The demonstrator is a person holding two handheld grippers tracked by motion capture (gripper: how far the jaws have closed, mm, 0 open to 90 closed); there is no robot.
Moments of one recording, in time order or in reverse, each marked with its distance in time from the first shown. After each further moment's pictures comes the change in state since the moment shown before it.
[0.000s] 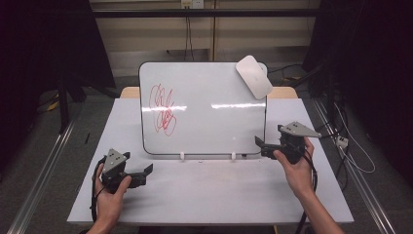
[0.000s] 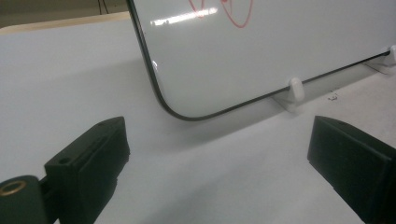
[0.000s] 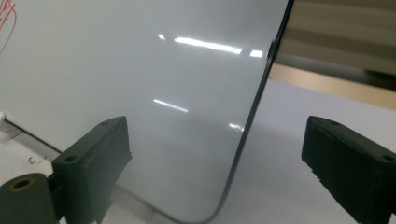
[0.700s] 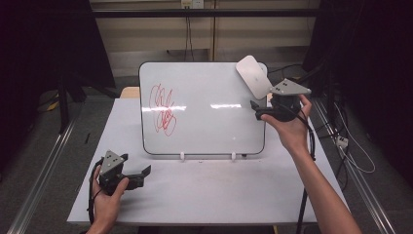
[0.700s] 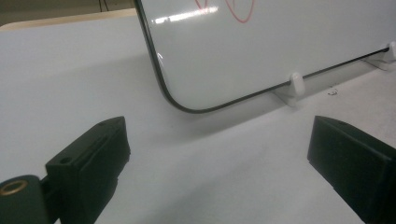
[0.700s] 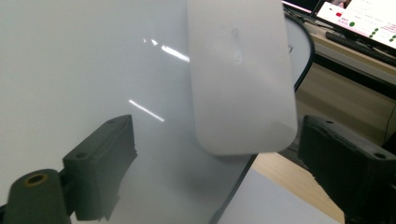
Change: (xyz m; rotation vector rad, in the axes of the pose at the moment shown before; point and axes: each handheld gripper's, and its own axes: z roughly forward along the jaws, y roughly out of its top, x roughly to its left) left arm 0.003 -0.003 -0.005 0.005 -0.003 -0.002; right arm -0.012 0.096 0.028 -0.034 -0.058 -0.219
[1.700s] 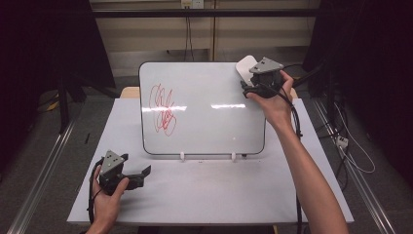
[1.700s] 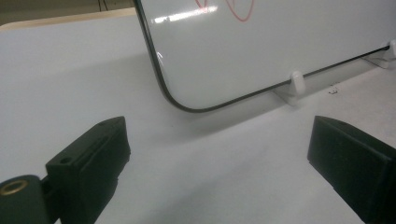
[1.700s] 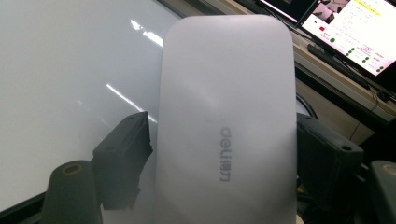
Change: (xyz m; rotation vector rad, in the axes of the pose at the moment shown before) left arm 0.001 -0.001 0.001 0.001 -0.001 -0.001; right arm 0.000 0.045 0.055 0.062 -0.079 -0.149
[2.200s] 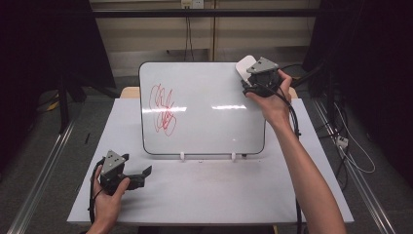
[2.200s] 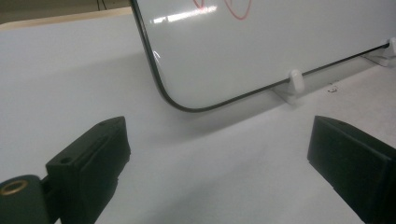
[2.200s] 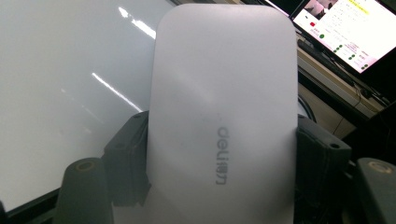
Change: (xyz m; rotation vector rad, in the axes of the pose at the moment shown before) left arm -0.001 0.000 0.001 0.007 -0.004 0.010; right arm 0.003 0.002 0.006 0.036 -0.041 -0.032
